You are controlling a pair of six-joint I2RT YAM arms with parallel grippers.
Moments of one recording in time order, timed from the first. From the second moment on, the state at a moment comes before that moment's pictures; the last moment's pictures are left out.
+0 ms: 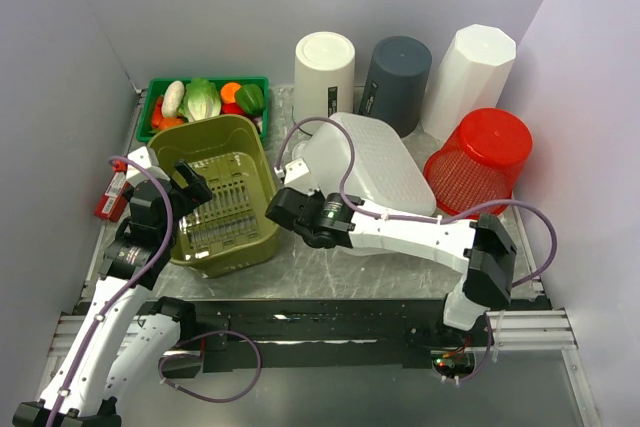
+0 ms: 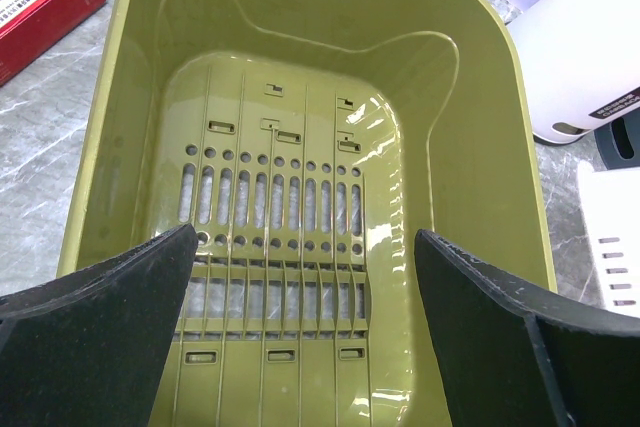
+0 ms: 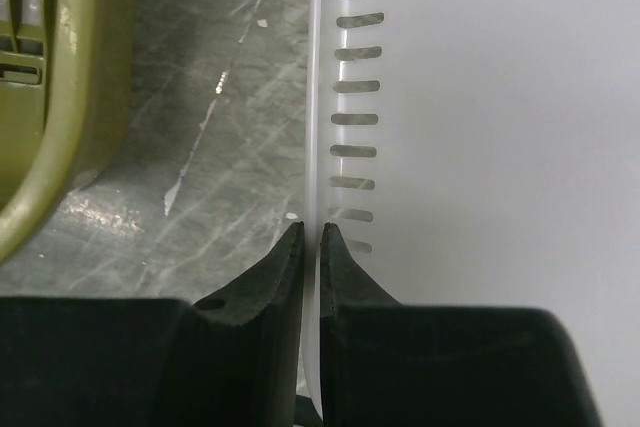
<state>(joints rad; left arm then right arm) -0.25 0.65 0.74 -0.48 -0.40 -0.56 1.18 1.64 1.41 -0.83 0.68 0.48</state>
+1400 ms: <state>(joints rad) -0.25 0.65 0.74 -0.48 -0.40 -0.56 1.18 1.90 1.45 -0.67 0.55 0.55</state>
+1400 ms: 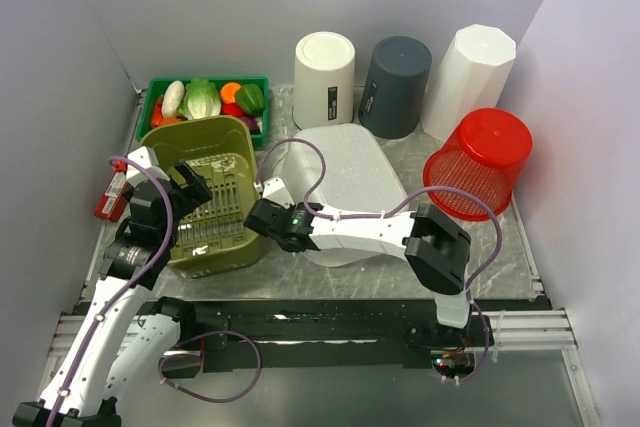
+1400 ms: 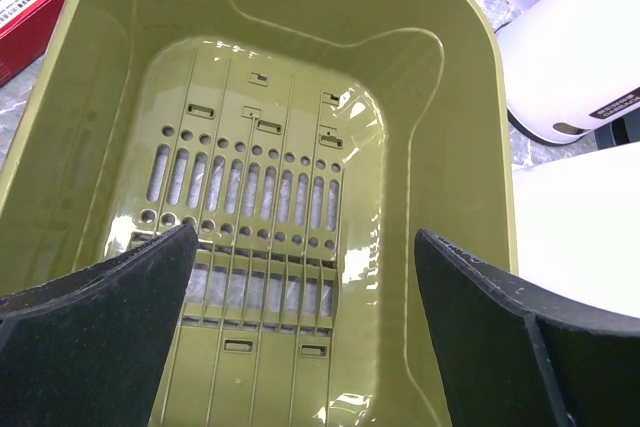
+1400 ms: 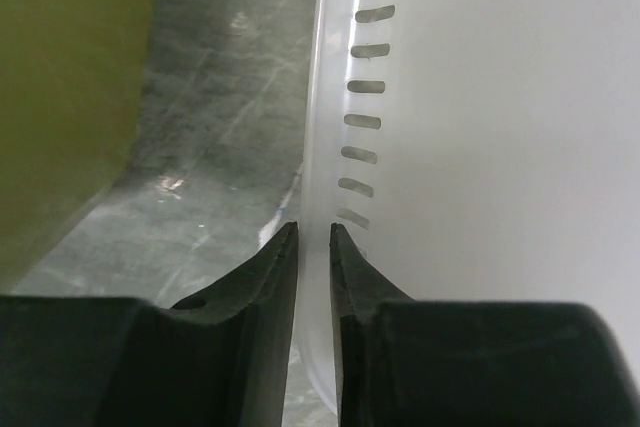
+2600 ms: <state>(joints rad) -0.25 0.65 0.74 -0.48 -0.40 -0.56 1.19 1.50 1.34 -0.50 0.46 0.50</state>
